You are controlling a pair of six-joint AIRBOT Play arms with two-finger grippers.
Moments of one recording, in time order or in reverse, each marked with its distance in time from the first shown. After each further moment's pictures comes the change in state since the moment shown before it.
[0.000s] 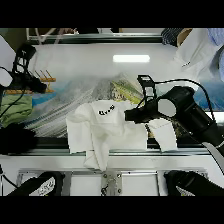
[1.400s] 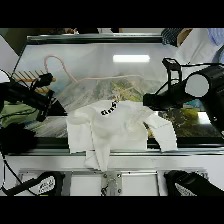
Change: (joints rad) left arm 0.117 -0.117 -0.069 -0.696 -0.711 1.032; right arm -0.217 0.000 0.150 -0.003 0.162 -0.060
